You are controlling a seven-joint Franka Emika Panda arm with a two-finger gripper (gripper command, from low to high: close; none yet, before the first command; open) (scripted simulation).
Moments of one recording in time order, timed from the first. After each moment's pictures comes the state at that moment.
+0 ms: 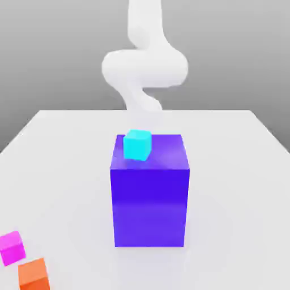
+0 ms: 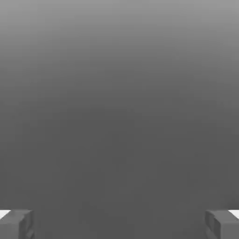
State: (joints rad) arm -0.02 -0.71 -0.03 -2.31 0.01 2.33 0.82
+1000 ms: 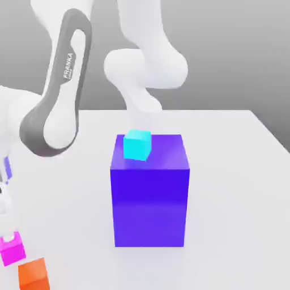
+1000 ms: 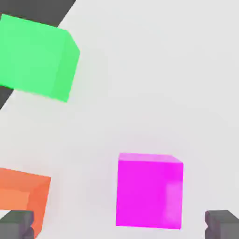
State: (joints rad) arm -0.35 0.39 -0.27 -2.36 0.25 2.73 0.97
